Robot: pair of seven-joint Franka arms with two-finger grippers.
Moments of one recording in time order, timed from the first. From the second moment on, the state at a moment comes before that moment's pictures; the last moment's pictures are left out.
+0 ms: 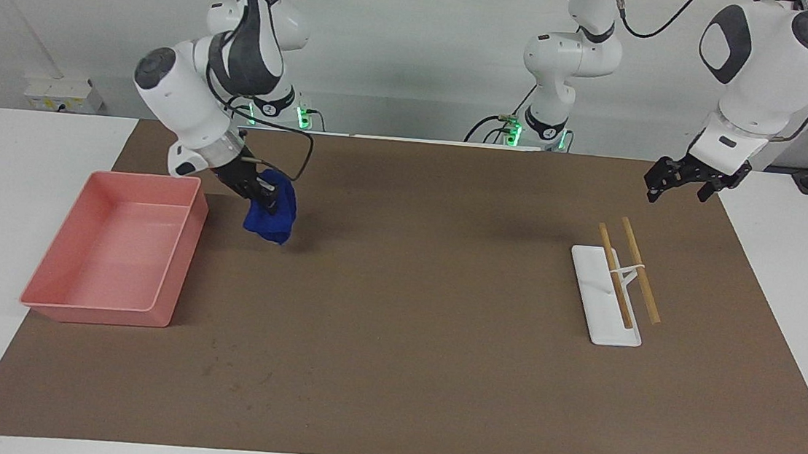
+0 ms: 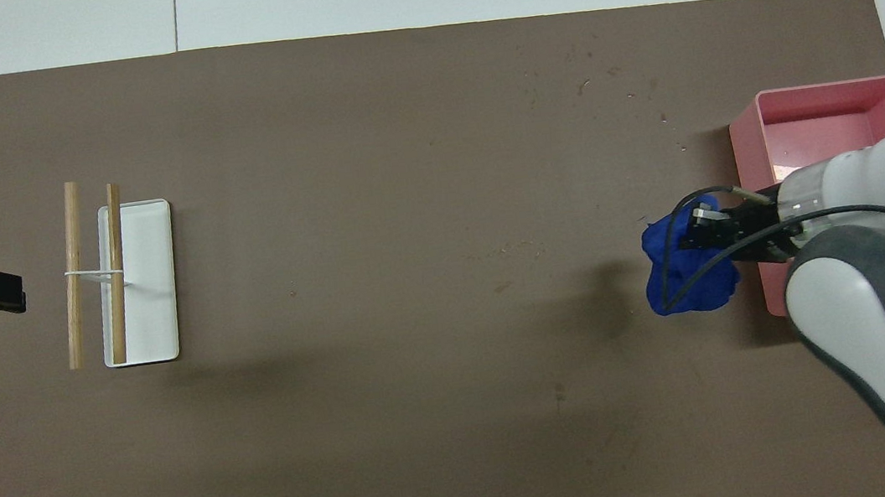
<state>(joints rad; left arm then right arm) 0.01 -0.05 0.00 -1.76 0.08 1.66 0.02 -0.04 -0.09 0.08 -2.13 0.30 2.05 0.34</state>
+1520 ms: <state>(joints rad) -0.02 -0.06 0.01 -1.76 0.00 1.69 -0.09 -0.38 0.06 0.08 -2.10 0.10 2.10 0.00</state>
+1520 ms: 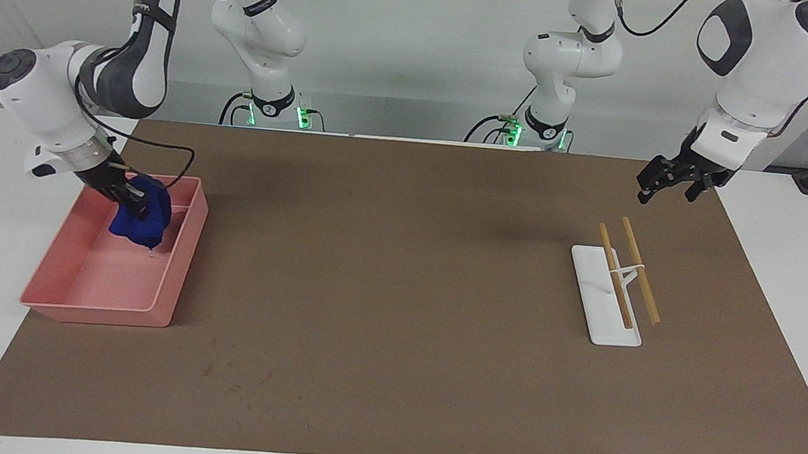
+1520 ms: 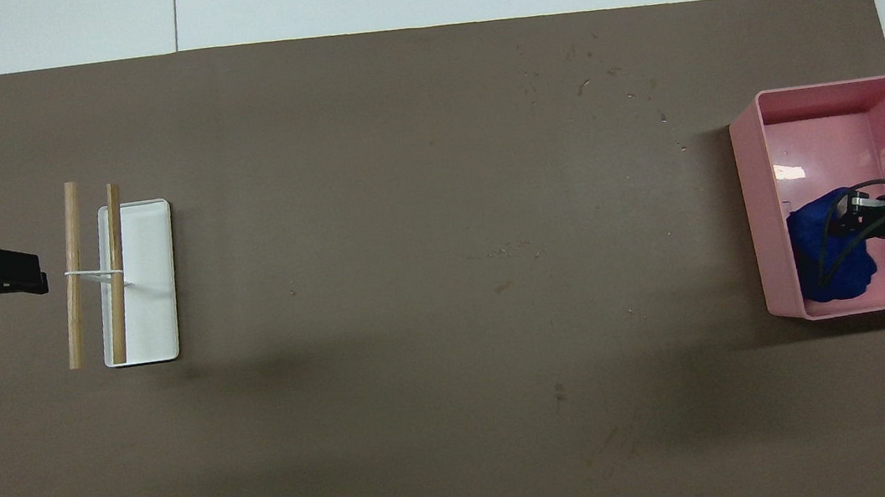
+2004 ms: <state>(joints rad) -0.03 -0.06 0.01 -1.76 0.00 1.69 -0.10 -0.26 -0.03 0.10 -1.91 0.01 1.88 0.00</state>
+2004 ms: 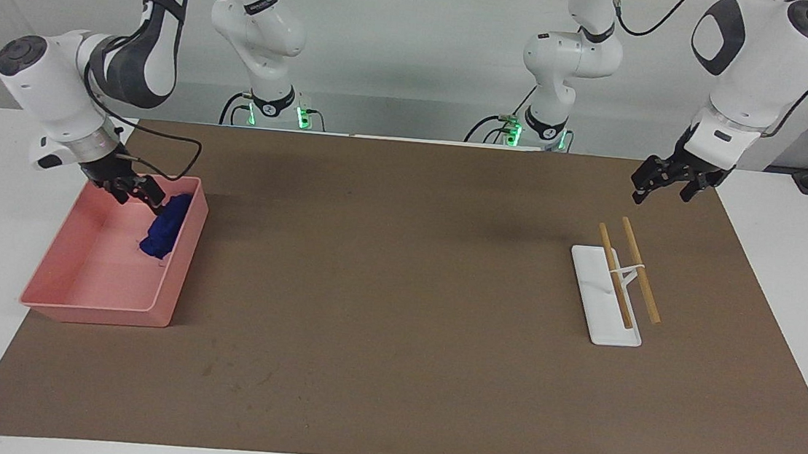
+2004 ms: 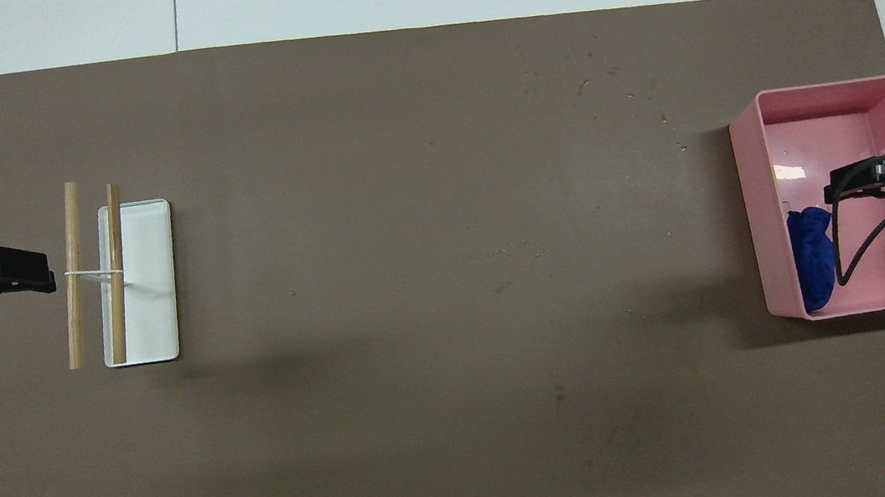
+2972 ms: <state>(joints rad) -0.04 -0.07 0.01 -1.76 0.00 1.69 -0.10 -0.06 0.06 0.09 -1.46 -0.04 1.49 0.27</state>
